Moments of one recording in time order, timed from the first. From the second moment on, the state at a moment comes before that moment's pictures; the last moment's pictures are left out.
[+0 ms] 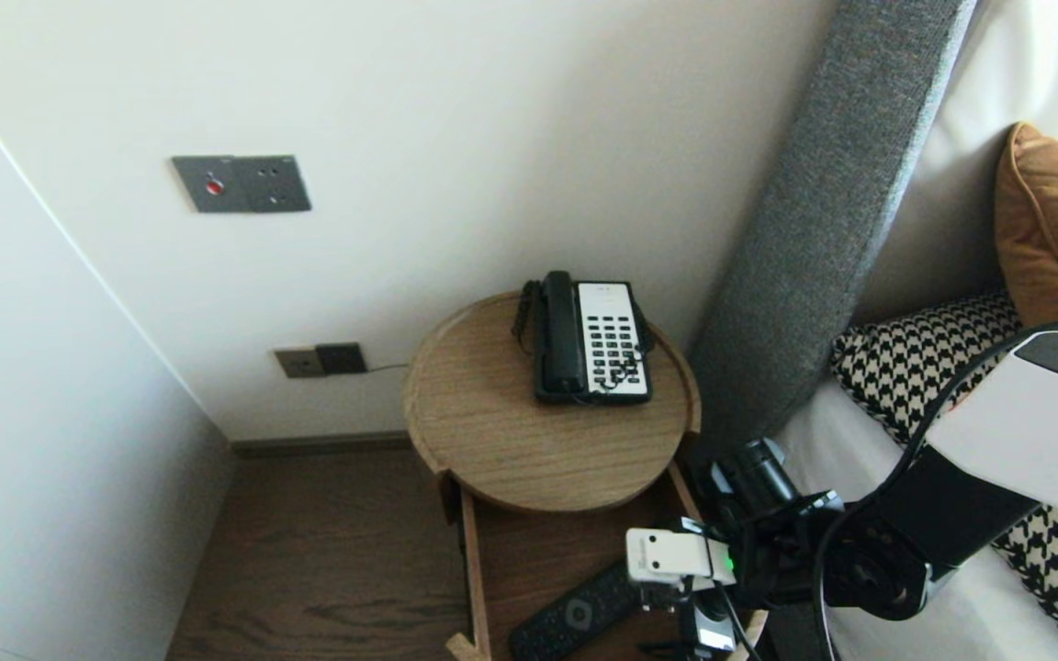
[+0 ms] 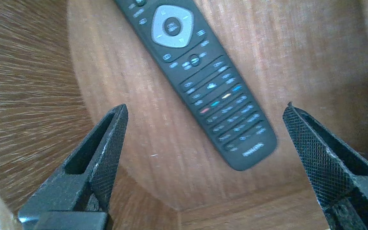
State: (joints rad) left arm -0.01 0.00 0.00 -0.01 0.01 -0.02; right arm 0.48 2.04 -0.69 -0.41 0.38 -0.98
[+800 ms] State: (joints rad) left arm -0.01 0.00 0.00 -0.01 0.01 -0.02; right arm 0.47 2.13 -0.81 -0.32 0.54 -0.91
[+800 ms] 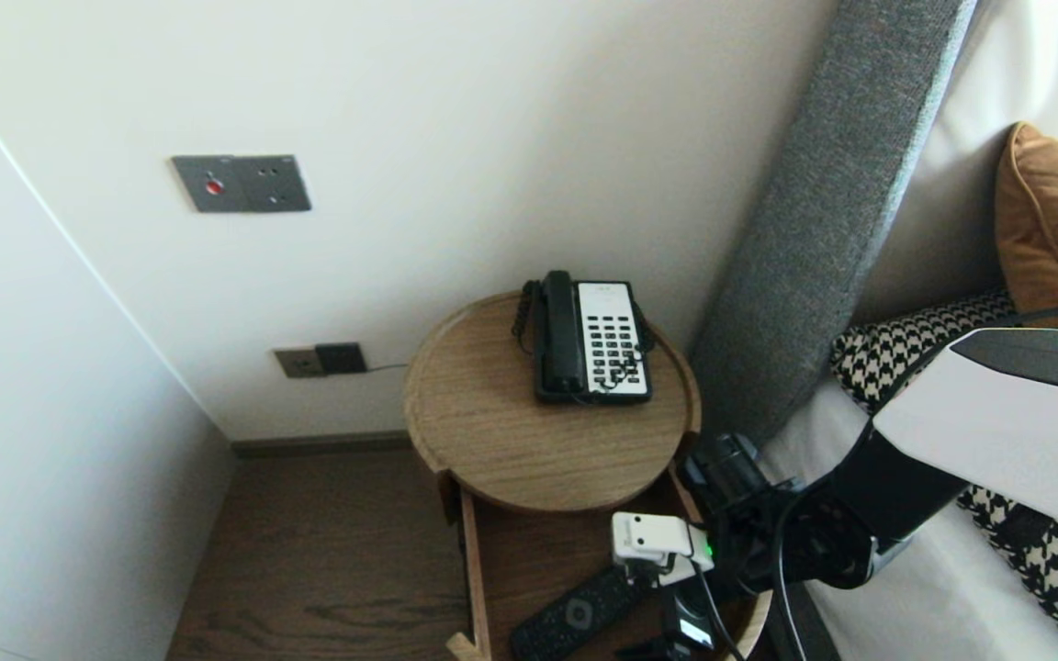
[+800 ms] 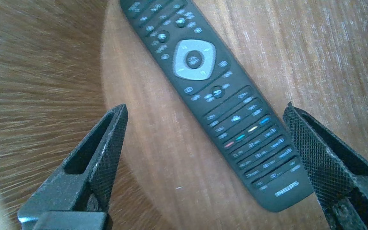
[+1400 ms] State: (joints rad) left arm -0.01 0.00 0.00 -0.01 0.01 -0.02; right arm 0.45 2.20 -0.87 -0.32 0.54 -0.92
